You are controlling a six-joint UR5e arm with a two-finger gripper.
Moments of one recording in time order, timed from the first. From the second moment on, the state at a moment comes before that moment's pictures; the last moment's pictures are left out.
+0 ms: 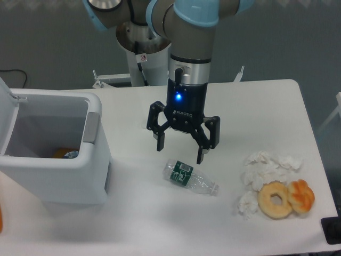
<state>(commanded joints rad) 2.51 -1.75 -1.60 -0.83 1.22 0.90</state>
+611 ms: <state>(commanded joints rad) 2.50 -1.80 -1.62 -0.82 1.31 0.94</state>
